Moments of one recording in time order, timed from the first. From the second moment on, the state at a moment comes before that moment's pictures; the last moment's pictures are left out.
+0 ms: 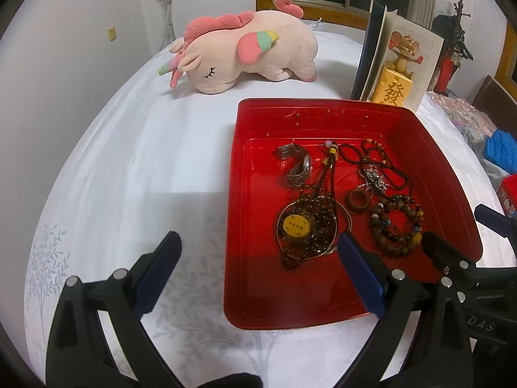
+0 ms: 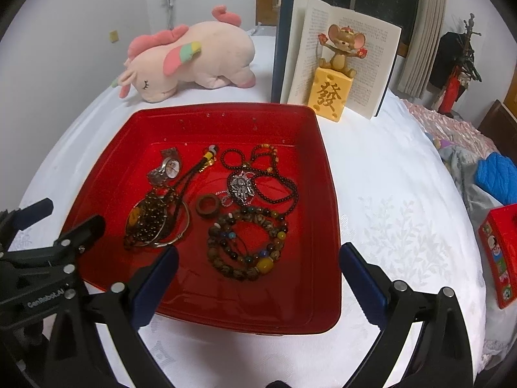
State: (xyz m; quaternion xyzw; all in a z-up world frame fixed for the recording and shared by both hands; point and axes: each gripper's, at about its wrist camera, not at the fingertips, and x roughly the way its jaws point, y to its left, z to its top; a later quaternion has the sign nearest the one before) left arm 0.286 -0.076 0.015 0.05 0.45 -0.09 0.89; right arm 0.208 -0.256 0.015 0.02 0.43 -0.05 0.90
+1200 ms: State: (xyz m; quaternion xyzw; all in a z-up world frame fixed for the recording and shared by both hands) left arm 0.286 -0.062 0.012 0.04 0.45 -0.07 0.89; right arm 0.199 -0.275 0.021 0.04 0.42 -0.07 0.90
